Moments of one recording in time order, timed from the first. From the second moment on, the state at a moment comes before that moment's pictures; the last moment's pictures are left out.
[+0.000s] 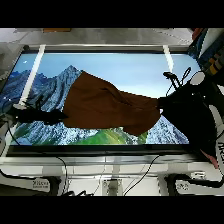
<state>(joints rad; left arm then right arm) 0.35 -1.62 0.97 0.83 -1.09 -1.05 -0.07 -1.42 1.36 -1.20 1.45 1.21</state>
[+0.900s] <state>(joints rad) 0.33 -0.91 1.33 0.79 -0.96 -1.00 -0.07 -1.01 1.66 -1.12 1.40 1.24</state>
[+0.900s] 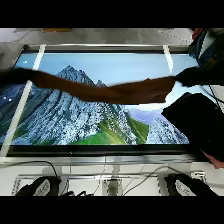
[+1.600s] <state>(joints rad) 0.34 -0.48 1.32 1.05 -0.71 -1.04 -0.07 -0.71 1.77 -1.17 1.31 1.41</state>
